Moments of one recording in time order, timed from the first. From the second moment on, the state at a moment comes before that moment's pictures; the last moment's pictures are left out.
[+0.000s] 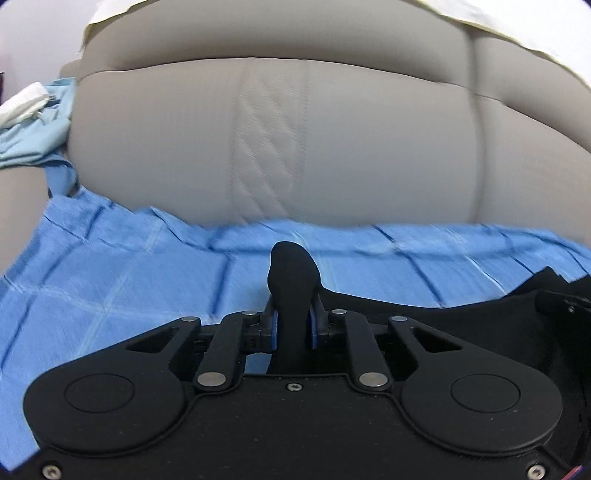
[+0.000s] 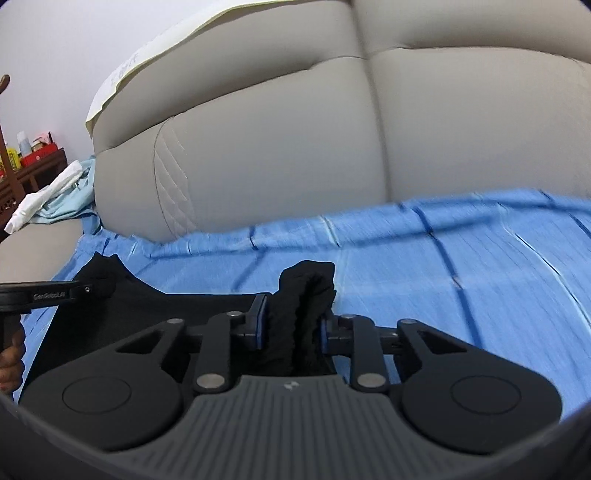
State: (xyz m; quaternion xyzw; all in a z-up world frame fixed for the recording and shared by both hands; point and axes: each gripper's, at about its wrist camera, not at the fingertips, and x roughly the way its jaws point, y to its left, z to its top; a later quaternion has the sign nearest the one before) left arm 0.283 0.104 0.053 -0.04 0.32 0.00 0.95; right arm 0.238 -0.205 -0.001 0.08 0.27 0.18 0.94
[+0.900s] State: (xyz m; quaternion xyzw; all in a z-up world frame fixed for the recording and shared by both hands) left arm 0.294 0.122 0.035 -0.04 0.34 0.07 0.94; right arm 0.259 -0.196 0.005 0.09 0.27 0.11 0.95
